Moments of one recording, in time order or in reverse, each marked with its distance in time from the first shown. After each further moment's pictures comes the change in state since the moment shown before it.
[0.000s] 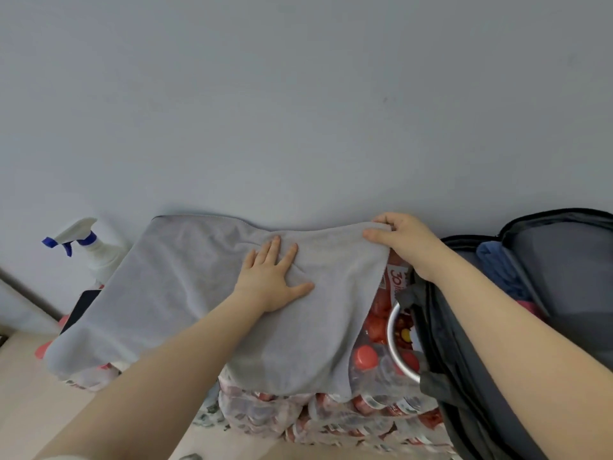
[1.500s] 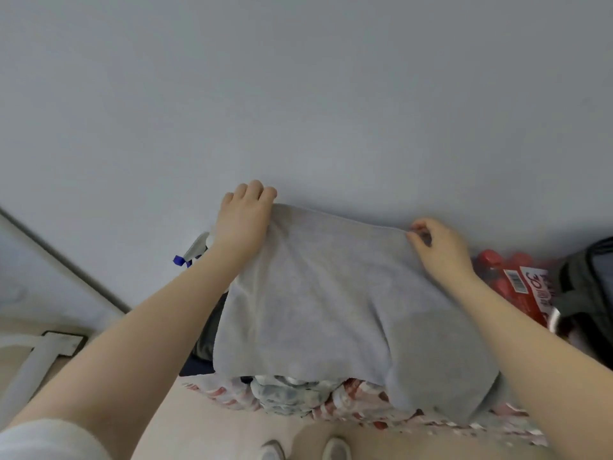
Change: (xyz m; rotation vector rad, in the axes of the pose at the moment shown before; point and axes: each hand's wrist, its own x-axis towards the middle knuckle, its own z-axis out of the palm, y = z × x) left_hand 0.002 -0.245 -0.113 0.200 0.638 0.113; right_hand 0.052 -0.030 0.173 -0.568 0.432 -0.141
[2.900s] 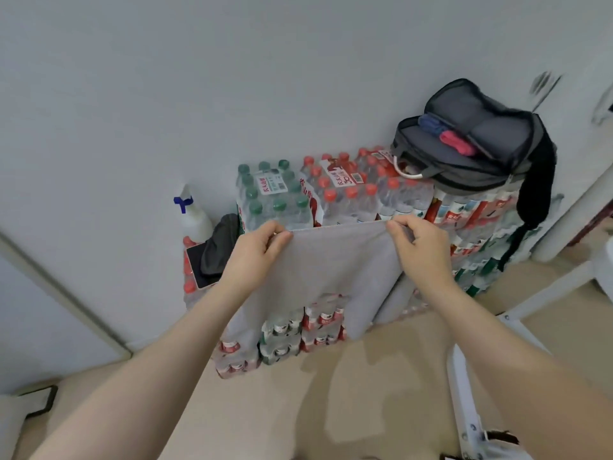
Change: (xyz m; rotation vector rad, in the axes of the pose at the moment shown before) left_hand -0.326 0.039 -0.170 -0.955 -0.258 0.137; right_hand -0.432 -0.124 -0.060 0.139 0.449 0.181
